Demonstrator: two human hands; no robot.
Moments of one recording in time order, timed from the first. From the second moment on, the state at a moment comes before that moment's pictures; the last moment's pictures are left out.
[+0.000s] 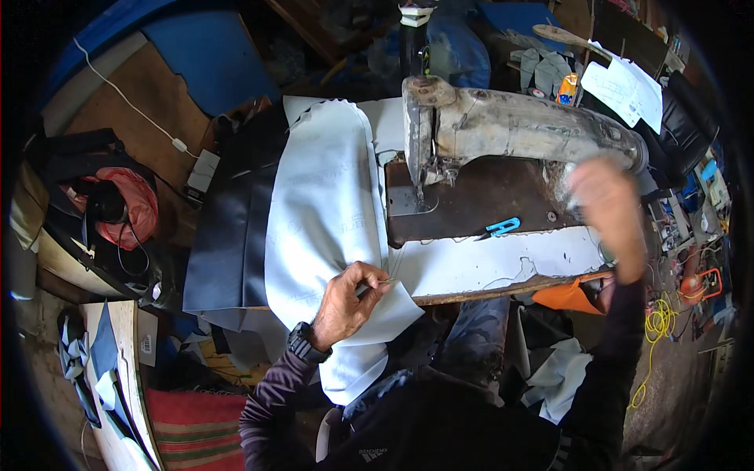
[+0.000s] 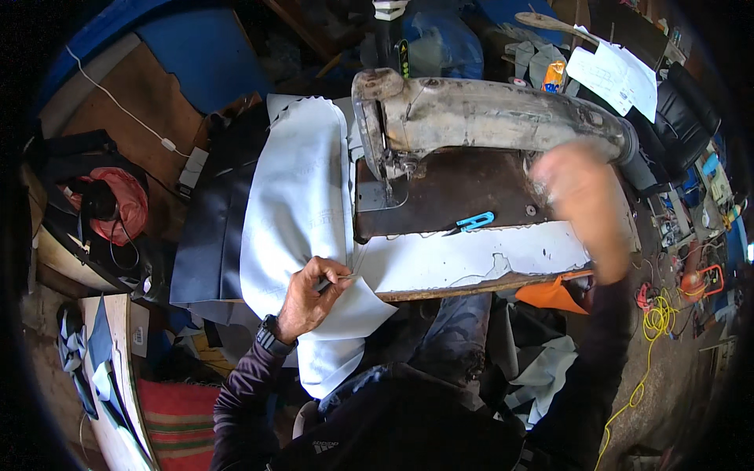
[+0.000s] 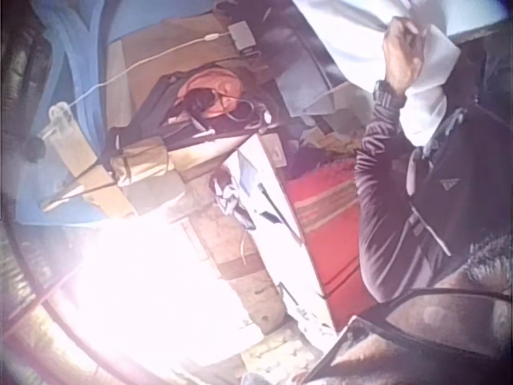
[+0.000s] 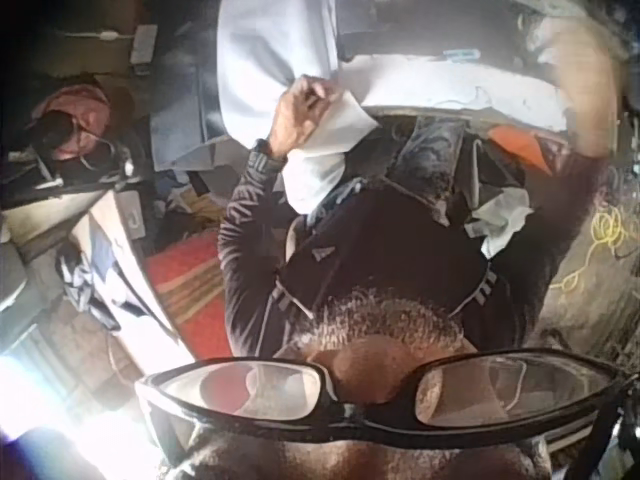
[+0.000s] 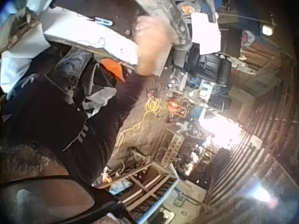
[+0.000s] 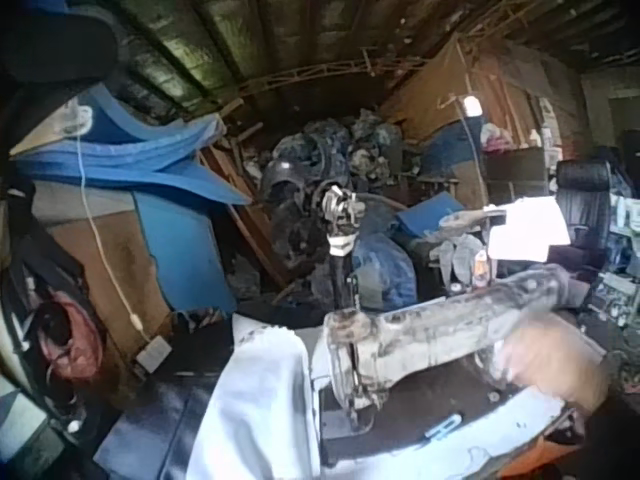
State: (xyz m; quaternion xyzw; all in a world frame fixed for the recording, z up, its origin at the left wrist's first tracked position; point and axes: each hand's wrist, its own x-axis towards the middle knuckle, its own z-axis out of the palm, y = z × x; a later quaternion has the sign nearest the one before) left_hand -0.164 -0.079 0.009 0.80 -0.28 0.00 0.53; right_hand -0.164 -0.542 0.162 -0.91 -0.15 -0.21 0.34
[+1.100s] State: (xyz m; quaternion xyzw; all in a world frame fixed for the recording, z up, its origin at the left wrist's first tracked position) left_hand -0.166 -0.079 0.014 0.80 -0.27 0.02 0.53; right_hand -0.176 -0.323 0.052 -0.92 -0.35 -0.16 -0.02
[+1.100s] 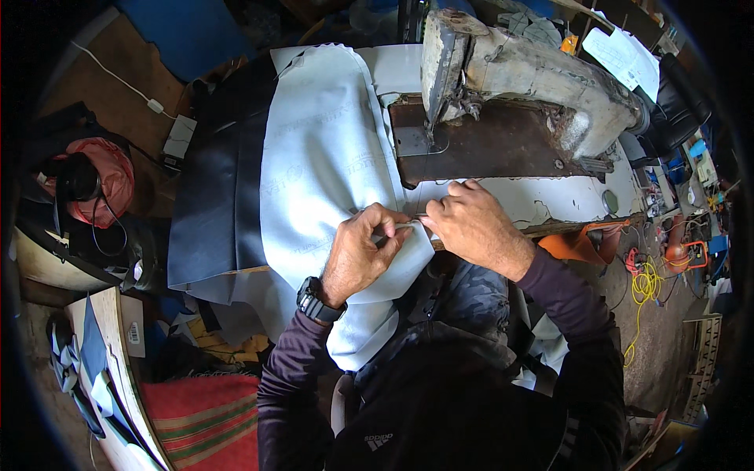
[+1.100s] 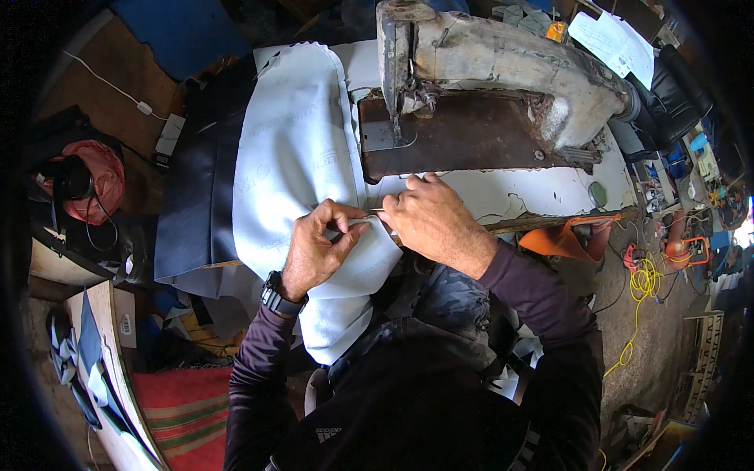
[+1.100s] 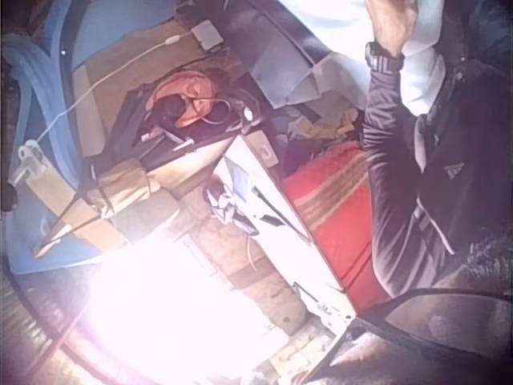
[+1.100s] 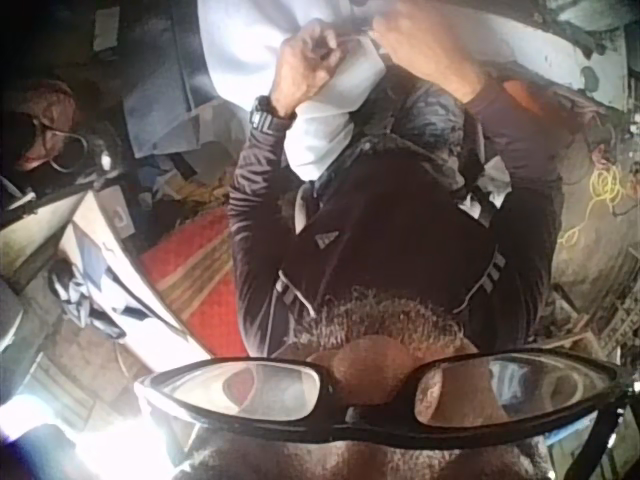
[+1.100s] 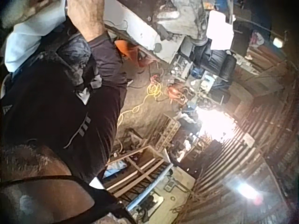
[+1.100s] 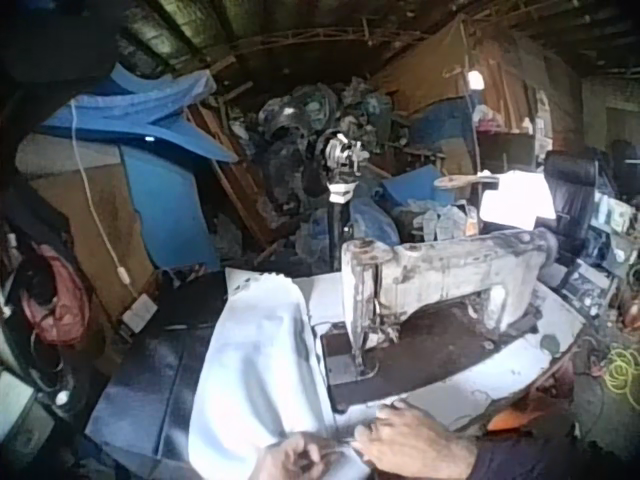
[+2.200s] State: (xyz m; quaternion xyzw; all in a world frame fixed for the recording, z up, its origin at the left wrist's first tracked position) left_hand -0.307 -0.165 -0.060 0.62 -0.39 -0.22 0.65; right_hand -0.113 -0.223 0.073 -0.93 -0.31 -0.12 0.14
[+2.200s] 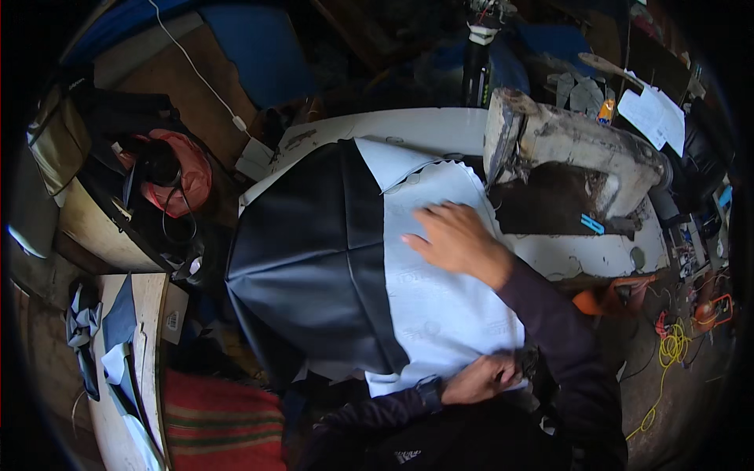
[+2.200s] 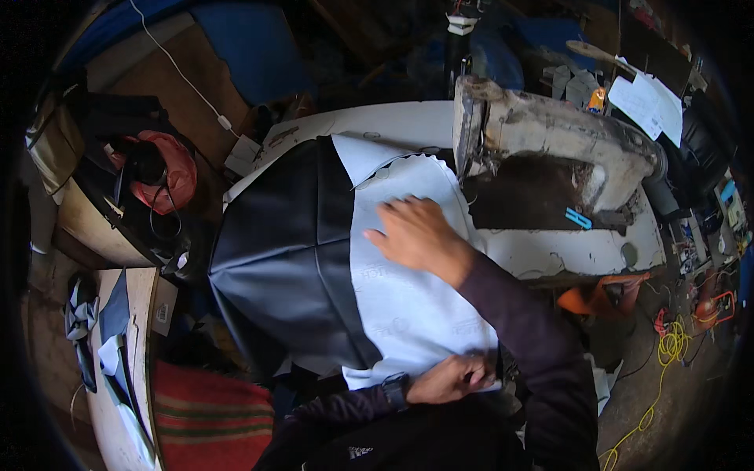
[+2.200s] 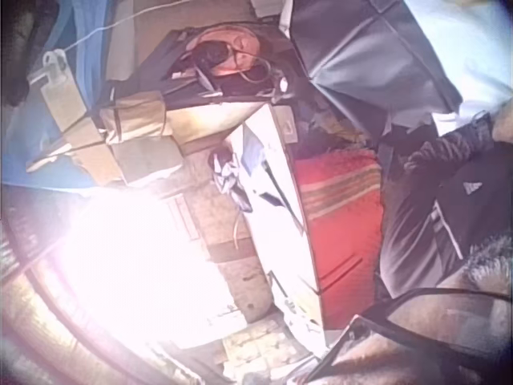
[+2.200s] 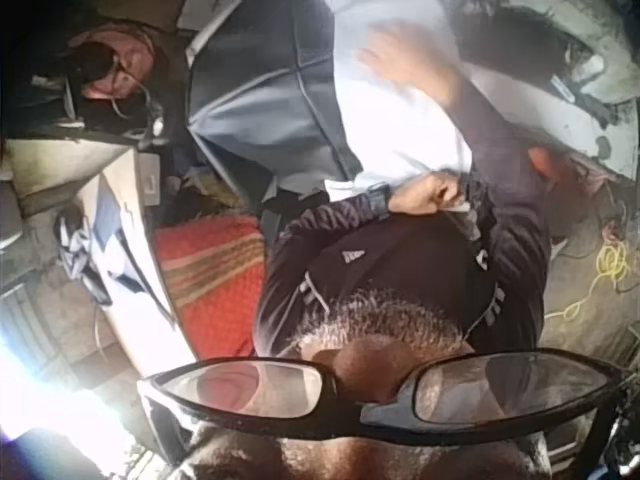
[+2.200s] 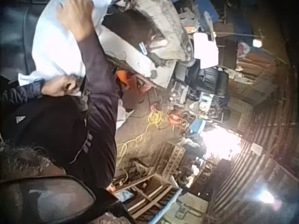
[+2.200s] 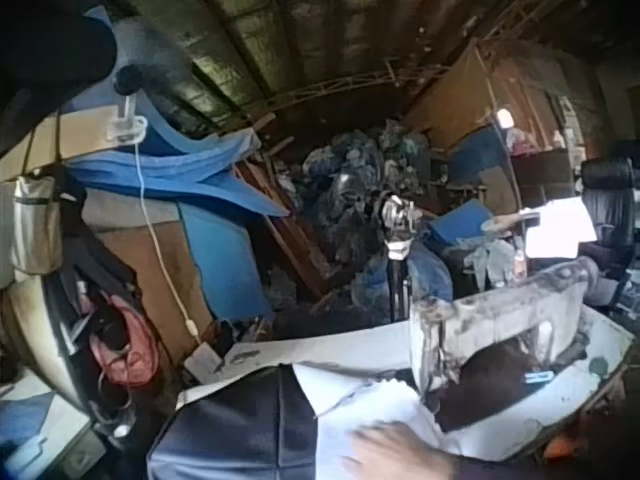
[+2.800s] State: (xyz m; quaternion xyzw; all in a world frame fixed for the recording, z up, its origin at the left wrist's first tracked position) left_hand -0.142 0.007 0.097 0.87 -0.32 0.36 0.12; right_hand -0.169 -0.267 0.089 -0.85 -0.26 -0.29 0.37
